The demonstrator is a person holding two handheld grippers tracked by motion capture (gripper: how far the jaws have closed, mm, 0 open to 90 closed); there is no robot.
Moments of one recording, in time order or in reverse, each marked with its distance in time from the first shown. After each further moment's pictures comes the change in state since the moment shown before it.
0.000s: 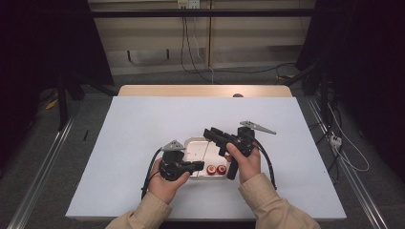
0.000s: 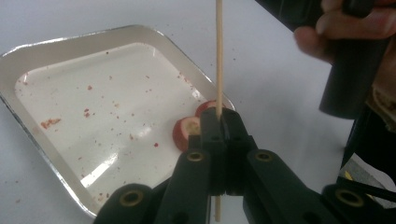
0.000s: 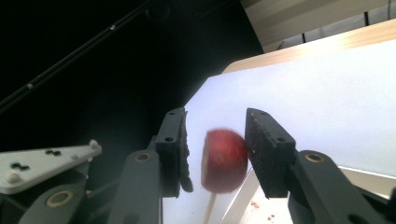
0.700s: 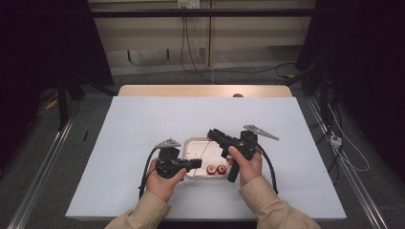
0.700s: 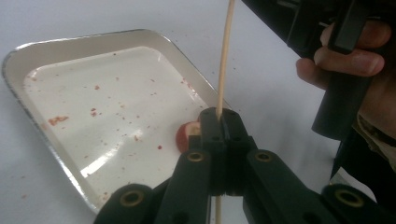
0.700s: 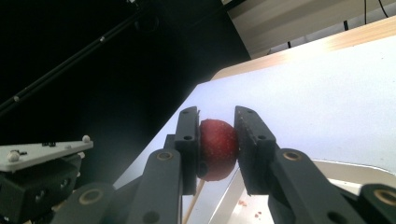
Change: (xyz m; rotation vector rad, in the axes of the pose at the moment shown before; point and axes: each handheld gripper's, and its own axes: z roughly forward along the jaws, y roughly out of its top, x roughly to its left) left arm 0.007 0.002 -0.002 -0.012 -0.034 -0.056; right arm -0.004 -0.011 -0.006 -0.055 -0.046 0.023
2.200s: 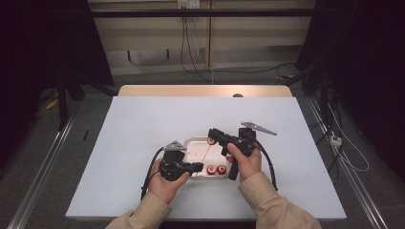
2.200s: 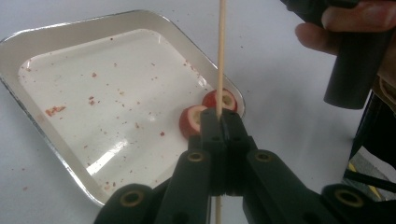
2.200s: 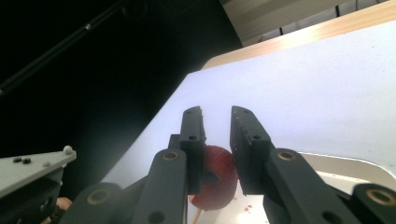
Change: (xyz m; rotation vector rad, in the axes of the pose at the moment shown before) left arm -0.005 -0.003 0.004 0.043 0.047 0.045; right arm -0.003 0.006 0.006 0.055 -0.040 0.015
